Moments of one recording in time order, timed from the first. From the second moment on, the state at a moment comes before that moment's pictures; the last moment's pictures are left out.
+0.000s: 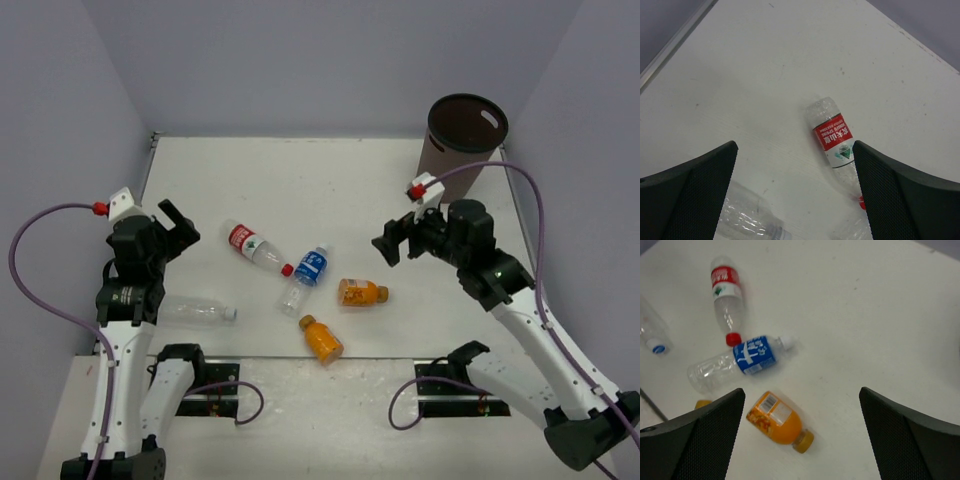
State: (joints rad) left arm 0.04 0.69 0.87 -0.65 -0.21 -0.50; right arm 0.48 0.89 0.94 -0.44 -0.22 0.01
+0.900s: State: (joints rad) left arm 0.04 0.67 0.84 -0.65 -0.21 -0.50; right arm 0.86 1.50 0.77 -0.34 -0.01 -0.16
